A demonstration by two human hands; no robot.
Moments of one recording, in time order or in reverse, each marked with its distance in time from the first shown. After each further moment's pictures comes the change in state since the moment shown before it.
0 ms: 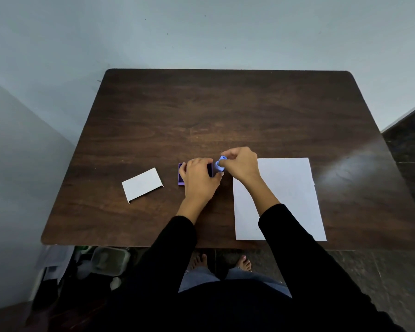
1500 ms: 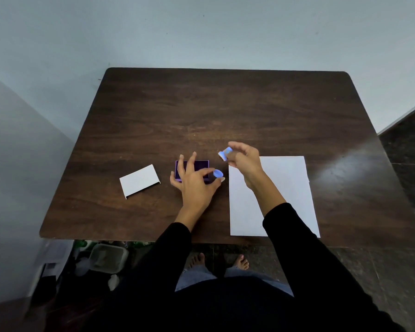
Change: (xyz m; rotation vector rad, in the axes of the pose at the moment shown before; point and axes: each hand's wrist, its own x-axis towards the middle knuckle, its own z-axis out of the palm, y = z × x) left_hand -0.022 -0.005 0.012 0.025 0.019 -0.022; right_hand 0.008 0.017 -0.012 0.507 -0.031 0.158
